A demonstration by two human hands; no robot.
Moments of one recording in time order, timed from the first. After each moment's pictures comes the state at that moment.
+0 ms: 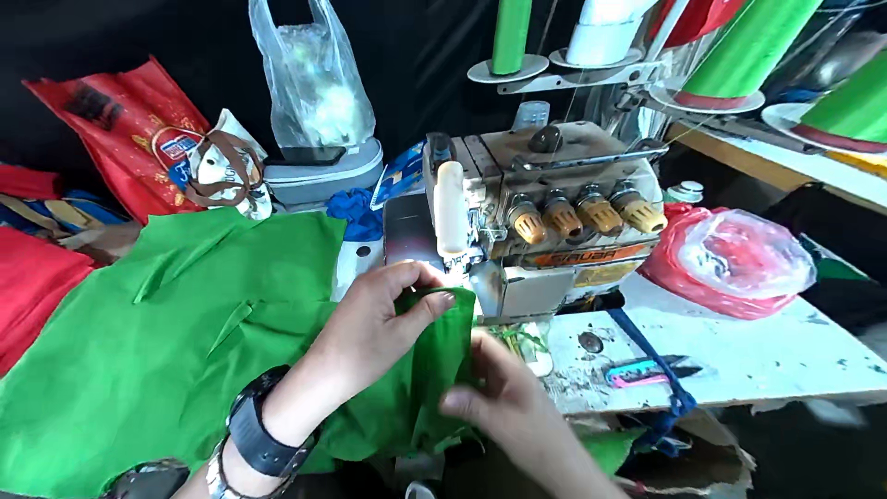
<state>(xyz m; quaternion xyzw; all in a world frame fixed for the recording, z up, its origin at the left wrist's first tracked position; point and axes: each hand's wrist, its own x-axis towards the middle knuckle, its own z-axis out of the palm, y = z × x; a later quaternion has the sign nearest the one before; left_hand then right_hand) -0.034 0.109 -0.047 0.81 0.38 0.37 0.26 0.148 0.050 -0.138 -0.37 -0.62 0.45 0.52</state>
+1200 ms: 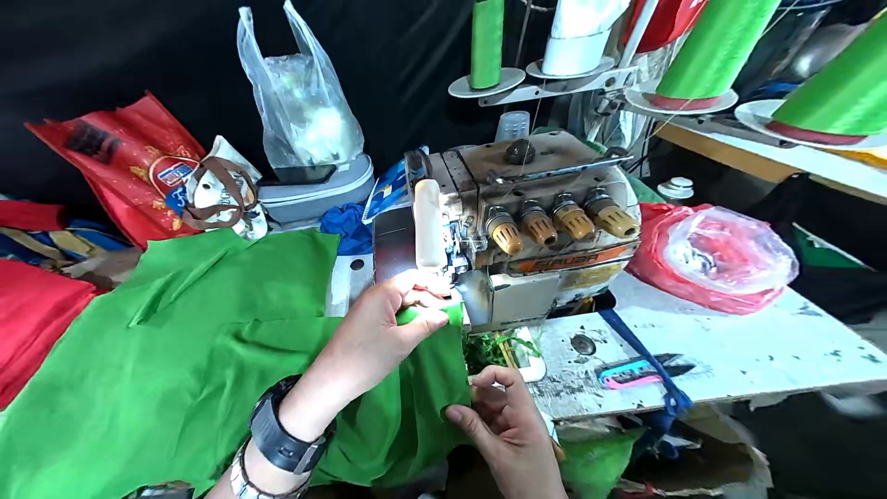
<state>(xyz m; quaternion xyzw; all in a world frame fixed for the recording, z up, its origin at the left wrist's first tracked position) -0.022 0.117 -0.056 0.76 0.40 0.35 0.37 0.137 0.027 -0.180 -0.37 -0.55 0.38 0.64</state>
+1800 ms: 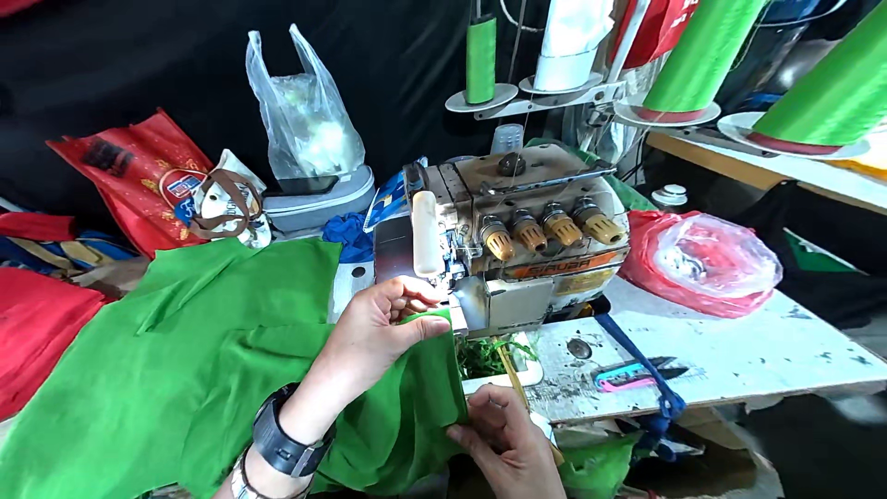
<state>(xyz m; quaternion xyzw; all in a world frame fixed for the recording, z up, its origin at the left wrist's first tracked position) -0.023 0.113 -0.055 0.71 0.38 0.41 0.42 0.143 0.012 -0.174 -0.39 -0.59 0.38 0.59</state>
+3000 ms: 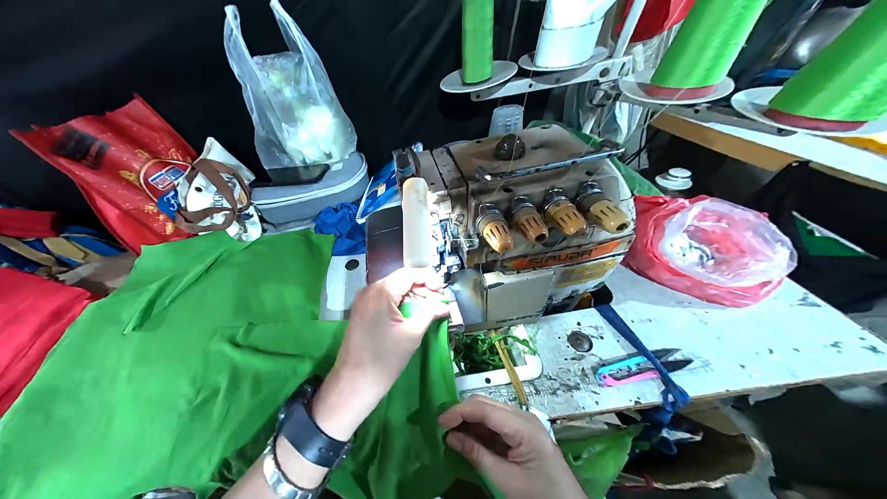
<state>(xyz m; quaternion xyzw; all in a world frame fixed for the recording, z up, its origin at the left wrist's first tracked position) -0.001 0.122 -0.077 0.78 0.44 0.41 0.16 0.163 0.018 -0.164 -0.33 -0.65 0.43 0.53</state>
